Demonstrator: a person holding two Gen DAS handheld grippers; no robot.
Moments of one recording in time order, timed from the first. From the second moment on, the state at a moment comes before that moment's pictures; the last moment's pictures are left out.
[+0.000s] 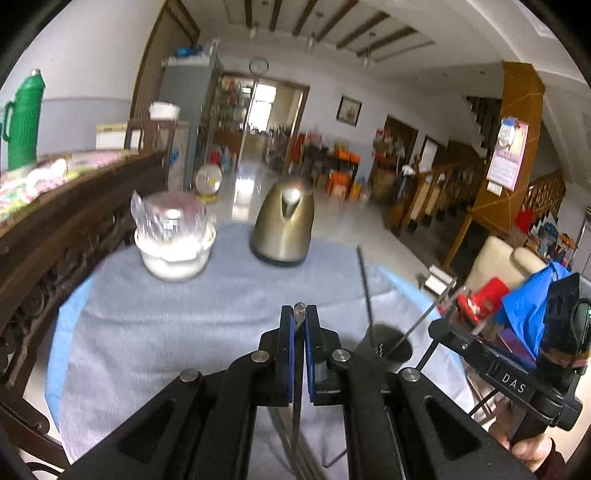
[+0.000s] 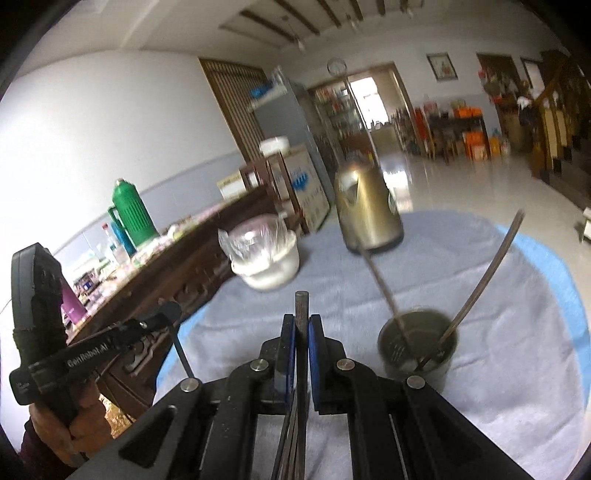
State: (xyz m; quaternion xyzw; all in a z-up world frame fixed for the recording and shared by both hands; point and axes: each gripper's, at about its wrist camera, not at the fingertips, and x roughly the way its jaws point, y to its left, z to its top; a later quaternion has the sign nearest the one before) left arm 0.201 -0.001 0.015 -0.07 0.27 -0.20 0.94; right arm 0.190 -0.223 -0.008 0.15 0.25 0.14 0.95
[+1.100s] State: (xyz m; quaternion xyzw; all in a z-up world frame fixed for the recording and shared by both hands) left arm 0.278 -0.134 0.038 -0.08 0.23 -0.24 0.94; right arm 0.228 -0.321 0.038 0.16 0.19 0.03 0.97
